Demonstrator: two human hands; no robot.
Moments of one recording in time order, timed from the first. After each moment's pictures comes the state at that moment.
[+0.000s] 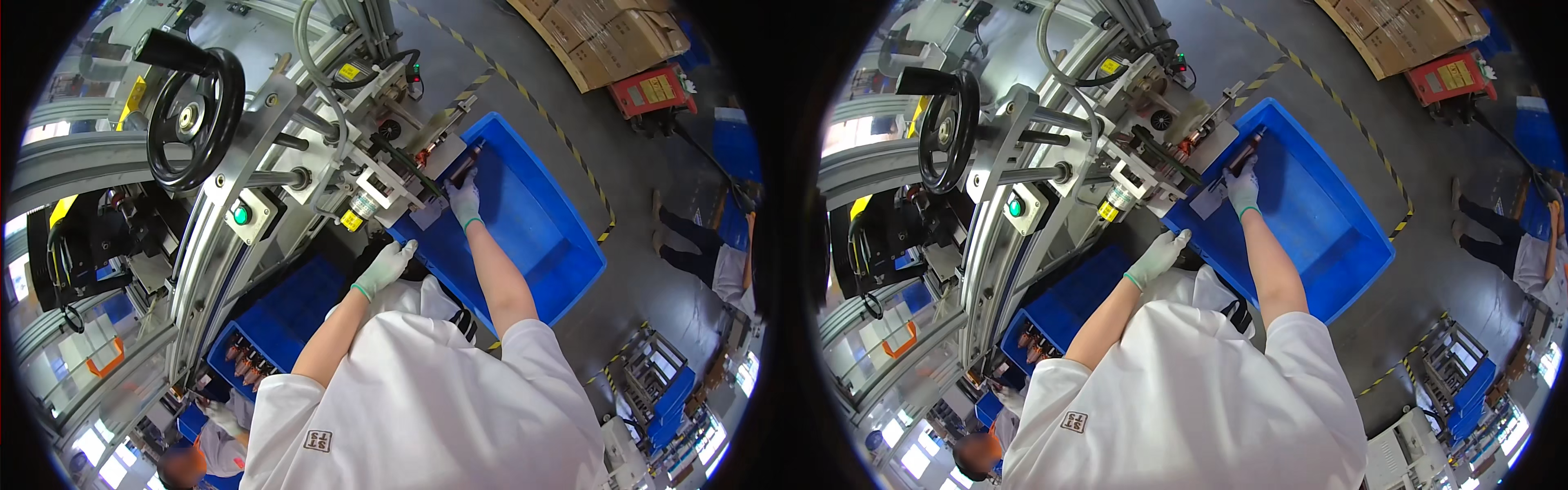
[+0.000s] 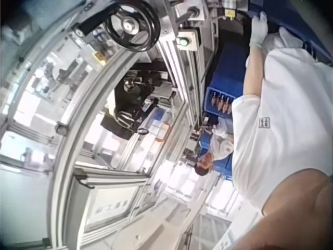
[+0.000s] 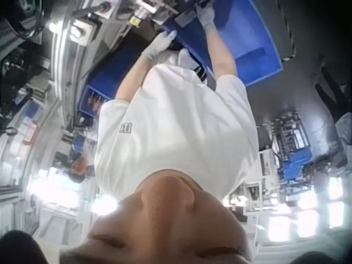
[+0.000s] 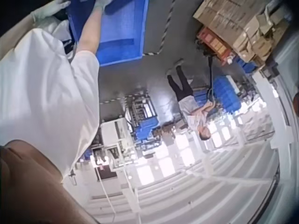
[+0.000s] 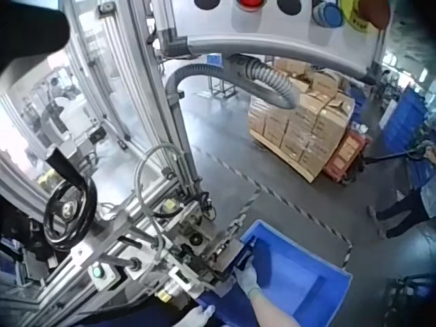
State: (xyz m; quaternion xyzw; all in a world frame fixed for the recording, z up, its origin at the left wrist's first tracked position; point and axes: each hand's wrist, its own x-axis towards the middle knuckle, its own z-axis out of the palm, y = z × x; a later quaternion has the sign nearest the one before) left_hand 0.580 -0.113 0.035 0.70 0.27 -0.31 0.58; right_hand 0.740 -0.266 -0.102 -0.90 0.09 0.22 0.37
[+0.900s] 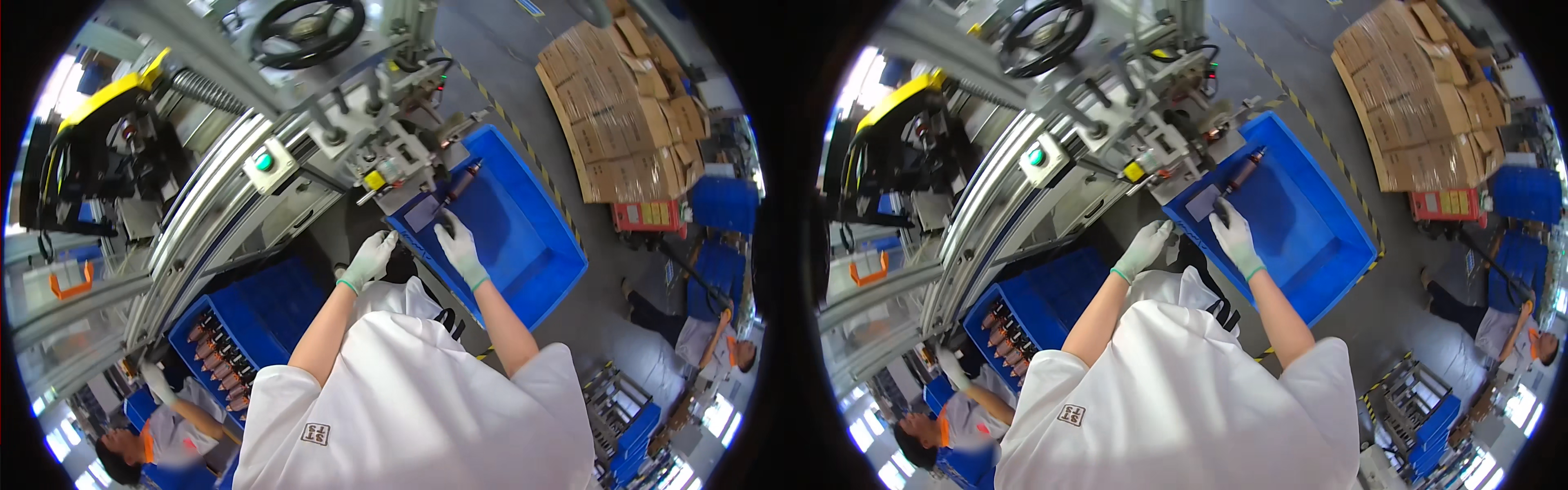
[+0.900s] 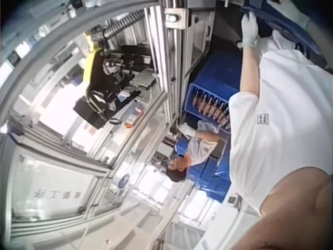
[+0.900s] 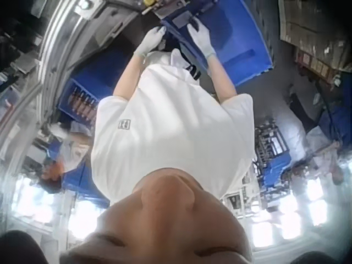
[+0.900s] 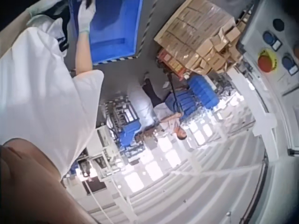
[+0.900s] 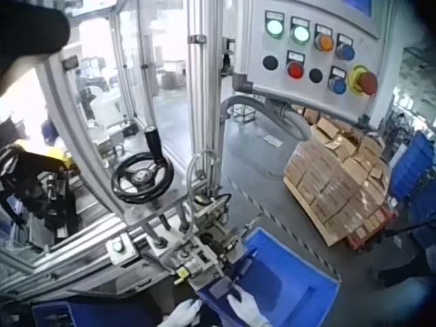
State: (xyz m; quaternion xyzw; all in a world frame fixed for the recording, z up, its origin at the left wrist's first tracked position) left_hand 0.540 -0.107 -0.006 0.69 0.27 -0.11 0.66; right_hand 0.655 -0.292 0.022 -0.81 -0.12 0.32 0.48
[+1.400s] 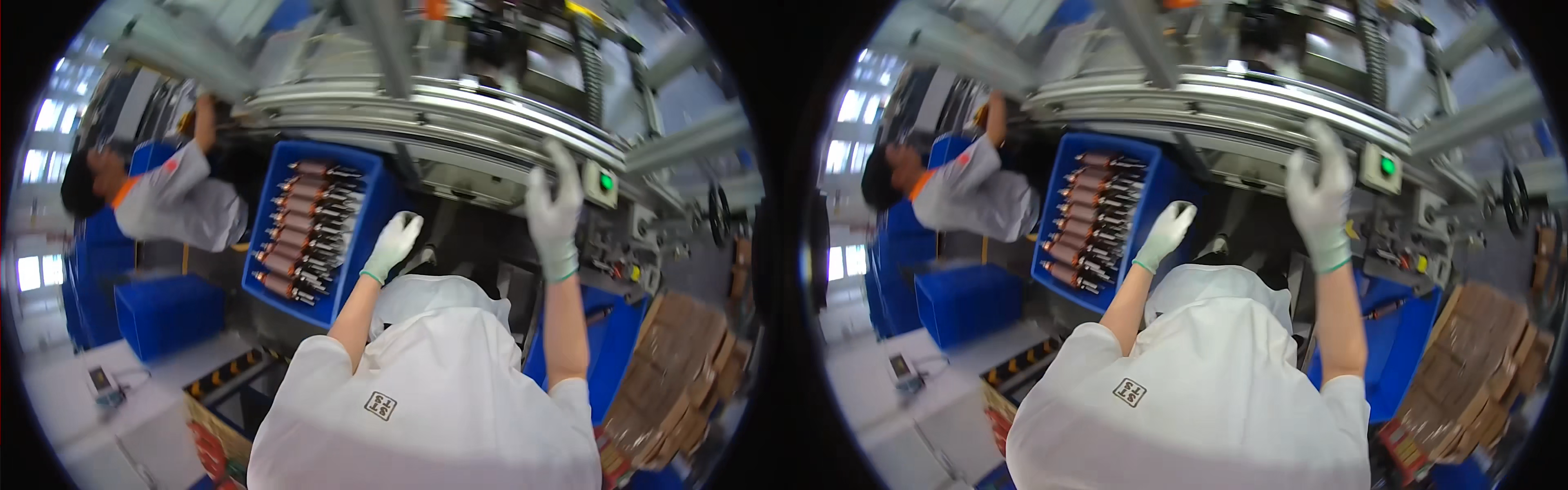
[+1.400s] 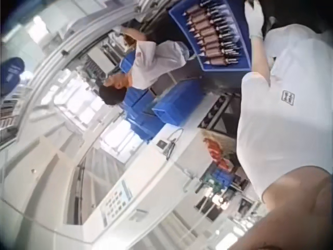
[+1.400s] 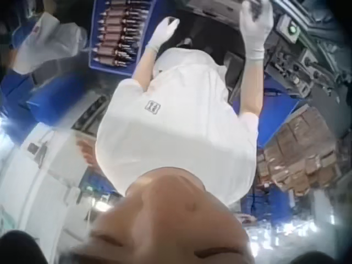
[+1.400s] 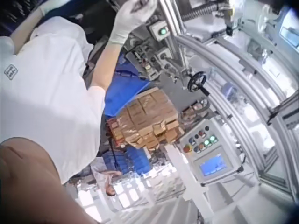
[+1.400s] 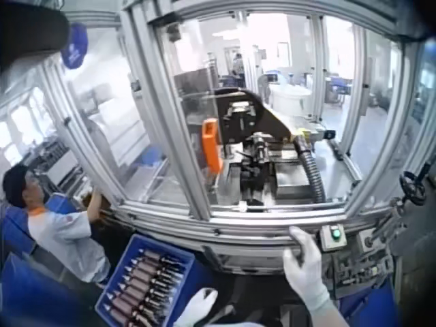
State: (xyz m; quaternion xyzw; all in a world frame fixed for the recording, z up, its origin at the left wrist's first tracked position) left_hand 0.242 0.021 0.039 0.59 0.60 0.18 0.52; right_hand 0.508 0.006 0.205 -0.59 -0.60 0.06 0.55
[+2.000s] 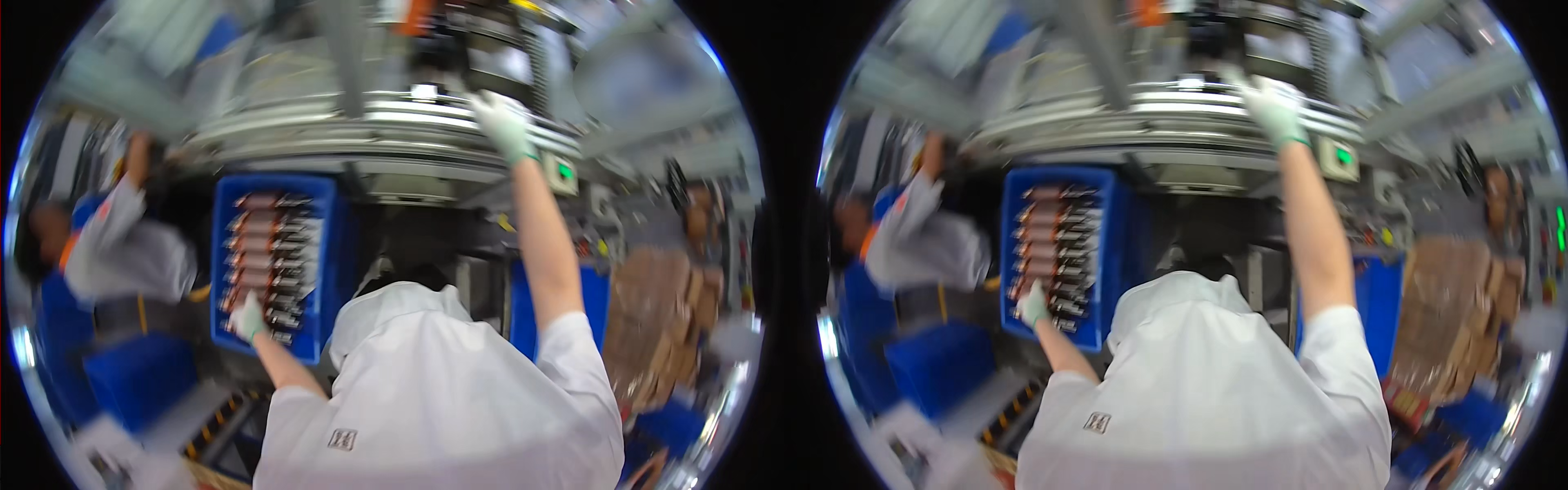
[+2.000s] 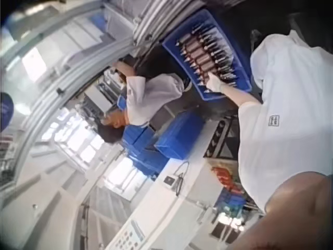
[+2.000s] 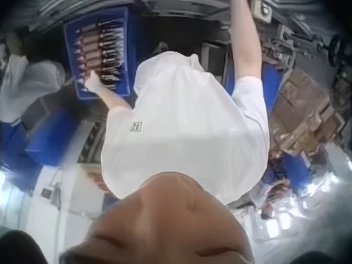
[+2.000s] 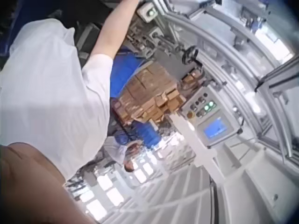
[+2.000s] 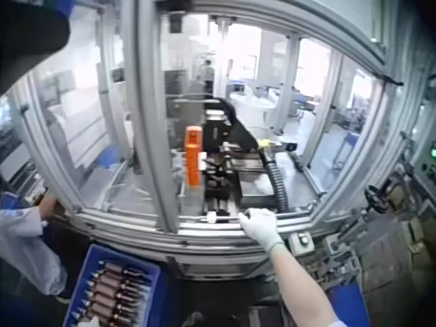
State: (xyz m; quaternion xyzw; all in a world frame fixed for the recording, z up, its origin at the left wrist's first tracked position) left_hand -0.023 0.003 0.015 0.31 0.93 0.03 0.17; right_hand 0.550 0.144 0.198 -0.83 -0.53 0.08 0.14
